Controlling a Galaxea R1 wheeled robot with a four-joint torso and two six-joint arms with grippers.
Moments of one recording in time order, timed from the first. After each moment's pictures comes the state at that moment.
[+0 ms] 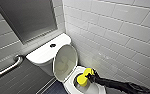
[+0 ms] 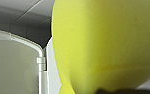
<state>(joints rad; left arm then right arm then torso) 1.62 2.43 -1.65 0.01 -0.10 0.14 -0.55 2.98 -2.37 0.23 0.03 0.62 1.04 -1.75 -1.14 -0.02</state>
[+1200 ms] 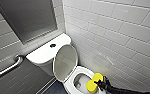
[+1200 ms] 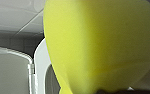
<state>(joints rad) 1.63 2.43 -1.62 0.01 -0.10 0.15 -0.66 2.67 -2.03 0.23 0.18 0.62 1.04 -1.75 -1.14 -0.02</state>
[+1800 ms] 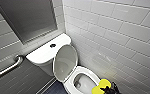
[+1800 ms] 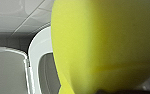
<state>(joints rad) 1.63 2.45 -1.62 0.03 -0.10 0.16 -0.76 2.45 -1.79 0.23 0.24 0.62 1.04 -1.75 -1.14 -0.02</state>
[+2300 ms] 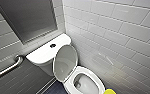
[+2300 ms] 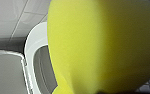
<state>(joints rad) 1.63 2.46 -1.62 0.06 -0.10 0.16 -0.94 2.37 -1.65 0.23 0.42 0.61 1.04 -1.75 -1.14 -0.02</state>
